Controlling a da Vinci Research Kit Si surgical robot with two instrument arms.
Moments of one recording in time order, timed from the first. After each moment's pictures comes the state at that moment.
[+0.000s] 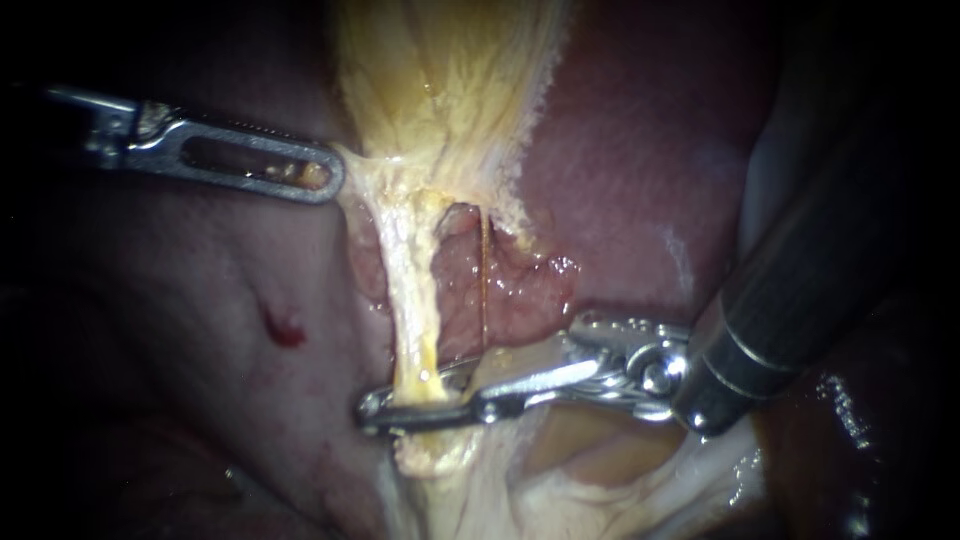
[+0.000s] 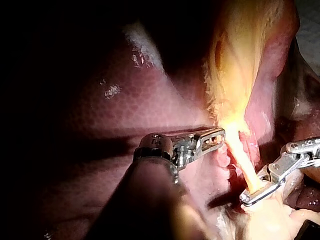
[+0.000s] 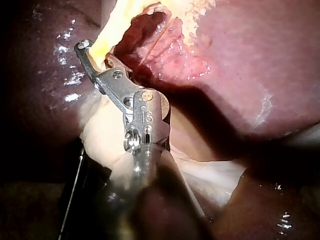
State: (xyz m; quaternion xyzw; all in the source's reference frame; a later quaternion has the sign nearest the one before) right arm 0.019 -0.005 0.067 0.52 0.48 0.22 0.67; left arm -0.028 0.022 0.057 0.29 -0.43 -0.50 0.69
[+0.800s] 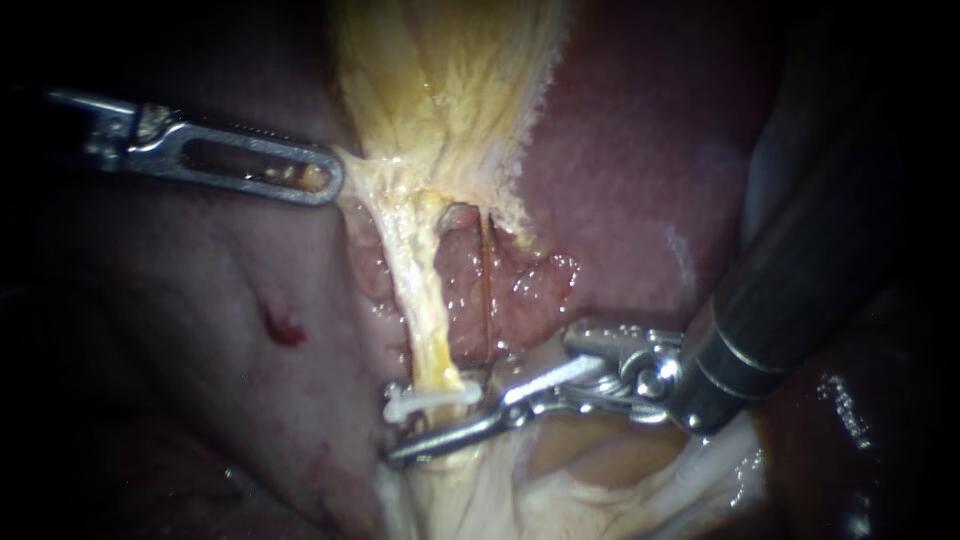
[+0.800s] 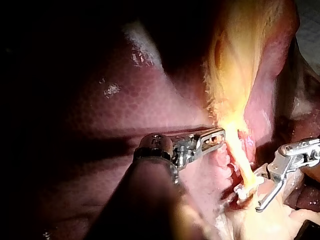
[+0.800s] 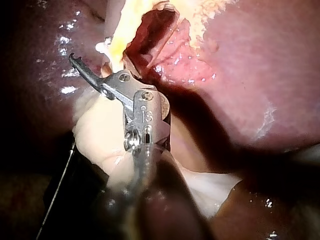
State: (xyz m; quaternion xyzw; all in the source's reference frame) right arm 0.019 -0.005 0.069 0.43 0.54 0.19 0.70; left arm -0.028 0.022 0.057 0.29 -0.43 -0.50 0.69
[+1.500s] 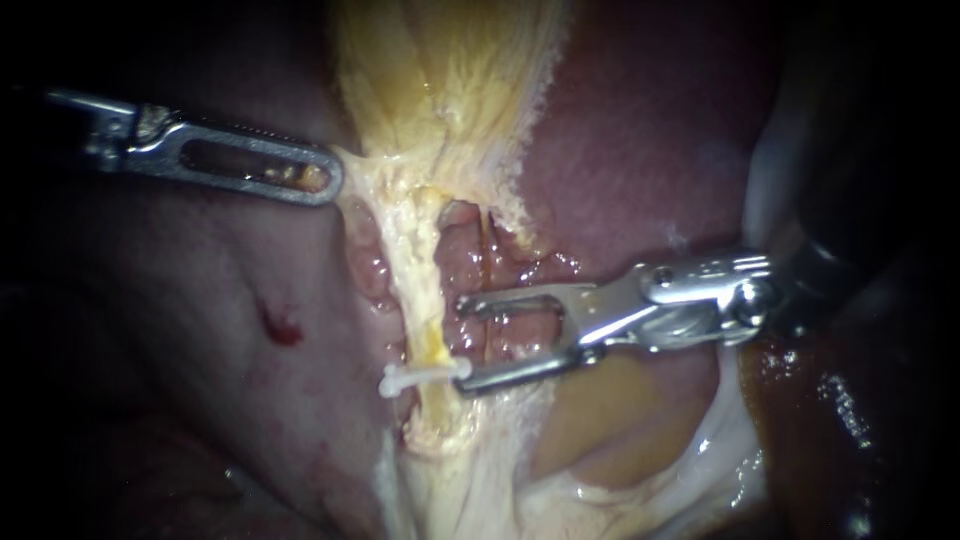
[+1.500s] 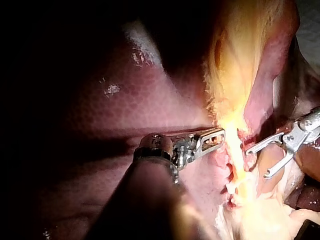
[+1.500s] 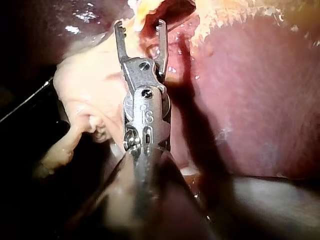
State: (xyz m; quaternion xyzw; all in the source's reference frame) right arm 0.010 0.001 0.066 0.29 0.56 0.12 0.77; left arm -0.028 0.022 0.057 0.29 -0.43 -0.50 0.69
